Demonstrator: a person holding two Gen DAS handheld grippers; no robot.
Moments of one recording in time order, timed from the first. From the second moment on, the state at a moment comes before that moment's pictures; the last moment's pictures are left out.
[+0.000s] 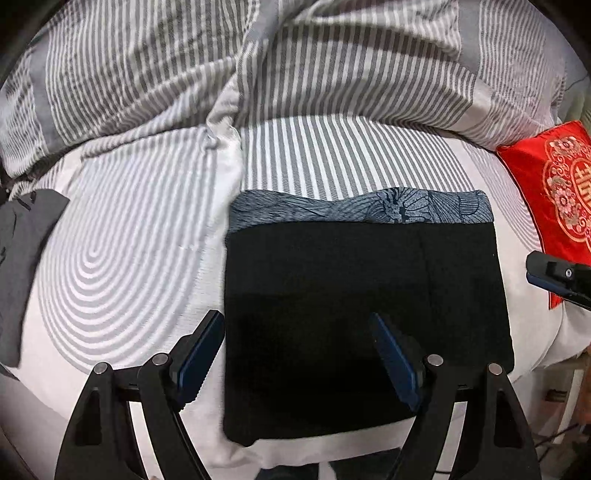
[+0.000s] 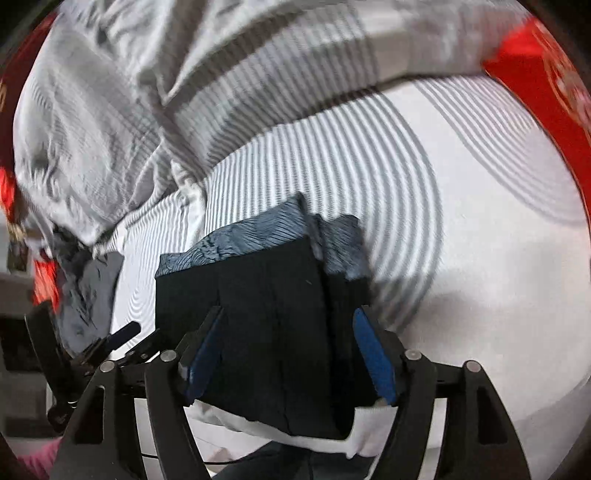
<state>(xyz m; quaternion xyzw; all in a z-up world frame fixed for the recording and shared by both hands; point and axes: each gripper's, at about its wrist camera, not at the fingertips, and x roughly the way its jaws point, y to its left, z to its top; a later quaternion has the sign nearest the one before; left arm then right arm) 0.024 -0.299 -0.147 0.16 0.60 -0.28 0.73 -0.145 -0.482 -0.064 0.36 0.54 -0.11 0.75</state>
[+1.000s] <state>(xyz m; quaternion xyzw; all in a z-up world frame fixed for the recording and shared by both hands) 0.029 -0.325 -0.205 0.19 0.63 -0.28 0.70 -0.111 -0.444 -0.127 0.28 0.63 -0.08 0.72</state>
